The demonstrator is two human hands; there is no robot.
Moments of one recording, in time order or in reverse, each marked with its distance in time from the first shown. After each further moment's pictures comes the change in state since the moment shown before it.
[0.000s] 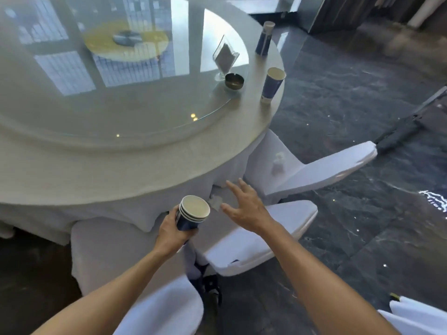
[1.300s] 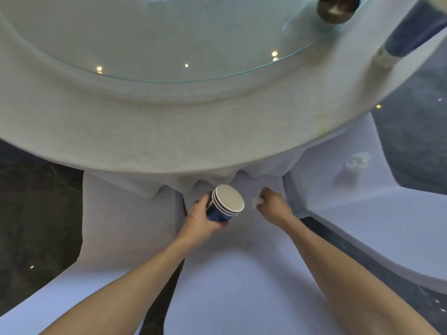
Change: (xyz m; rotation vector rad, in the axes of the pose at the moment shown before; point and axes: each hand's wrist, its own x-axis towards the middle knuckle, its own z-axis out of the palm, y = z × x) left_hand 0.112 0.018 0.134 -0.011 0.083 -0.345; right_hand 0.254 0.185 0.084 -0.054 -0.386 0.010
